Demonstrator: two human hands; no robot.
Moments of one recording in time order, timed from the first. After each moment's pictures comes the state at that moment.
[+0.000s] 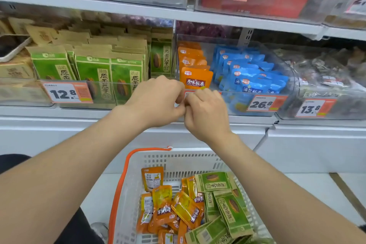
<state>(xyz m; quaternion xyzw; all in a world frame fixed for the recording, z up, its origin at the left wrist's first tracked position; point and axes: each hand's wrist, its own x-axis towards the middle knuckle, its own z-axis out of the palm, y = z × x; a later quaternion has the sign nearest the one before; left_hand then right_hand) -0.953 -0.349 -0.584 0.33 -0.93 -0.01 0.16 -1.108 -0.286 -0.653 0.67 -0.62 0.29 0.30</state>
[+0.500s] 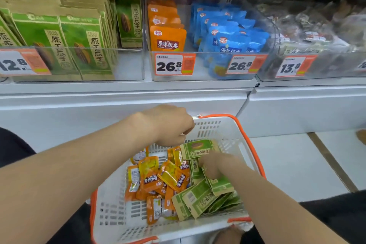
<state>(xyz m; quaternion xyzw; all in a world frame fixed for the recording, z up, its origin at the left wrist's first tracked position) -1.006 -0.282 -0.674 0.10 -0.98 0.00 -0.15 -1.172 -0.157 -0.845 0.52 -0.75 -0.25 -0.33</state>
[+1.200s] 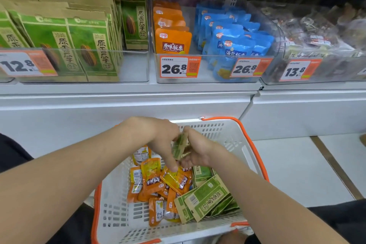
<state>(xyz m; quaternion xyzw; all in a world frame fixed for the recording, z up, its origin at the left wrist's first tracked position) -0.996 -0.297 -0.693 0.21 -0.91 -0.17 -0.33 -1.119 -0.207 -0.781 0.11 -0.64 0.35 -0.67</state>
